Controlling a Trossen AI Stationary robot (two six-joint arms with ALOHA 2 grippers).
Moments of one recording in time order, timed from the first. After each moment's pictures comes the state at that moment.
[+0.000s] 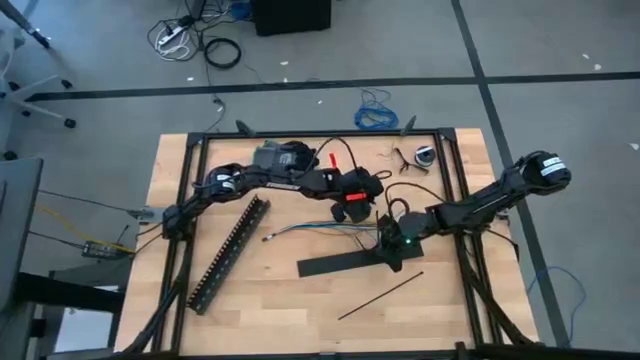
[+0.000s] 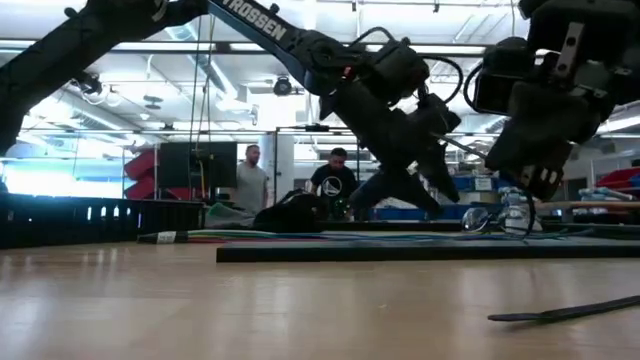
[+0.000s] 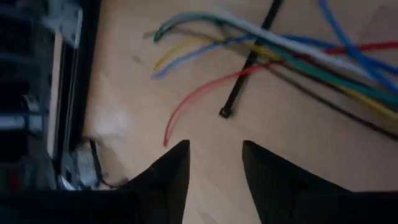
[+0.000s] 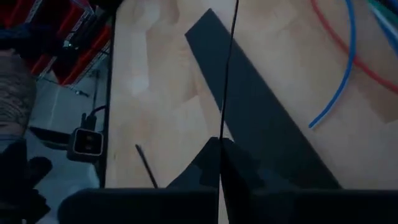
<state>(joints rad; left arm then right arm) 0.13 2.32 1.80 -0.26 0.06 1.41 0.27 1.26 0.36 0.39 -0.05 0.83</state>
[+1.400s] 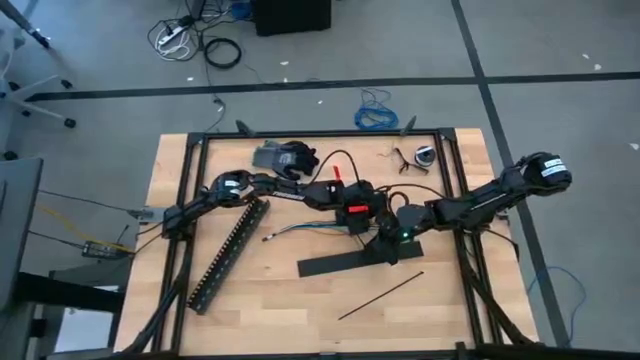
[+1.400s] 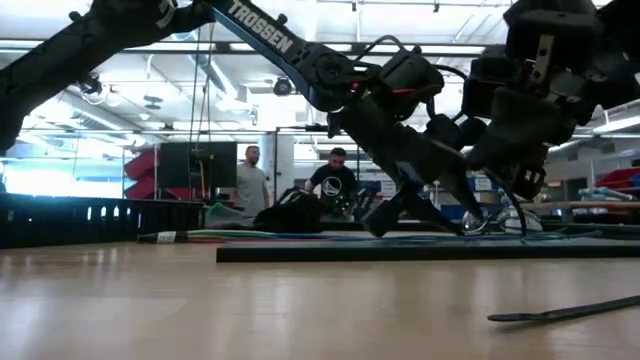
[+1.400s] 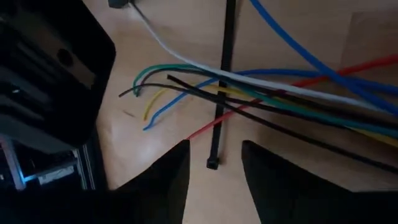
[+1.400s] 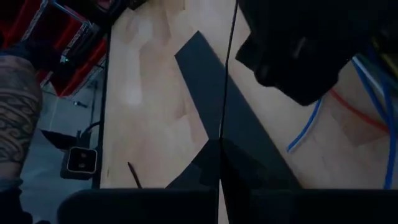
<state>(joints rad) 0.09 2.39 1.80 -0.14 0.06 1.62 0.19 1.26 0.36 0.41 -0.07 0.78</state>
